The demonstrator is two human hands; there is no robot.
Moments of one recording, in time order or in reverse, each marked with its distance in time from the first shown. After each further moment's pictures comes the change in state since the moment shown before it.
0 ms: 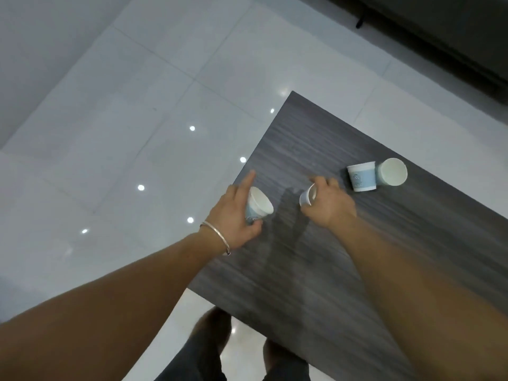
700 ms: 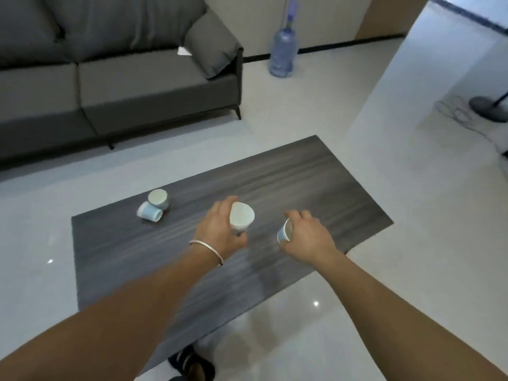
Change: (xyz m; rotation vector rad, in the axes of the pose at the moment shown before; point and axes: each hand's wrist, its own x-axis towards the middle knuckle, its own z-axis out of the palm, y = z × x) left_hand -0.211 0.356 0.114 0.187 -0.259 0.826; right_hand -0.491 0.226 -0.001 0.493 0.452 0.620
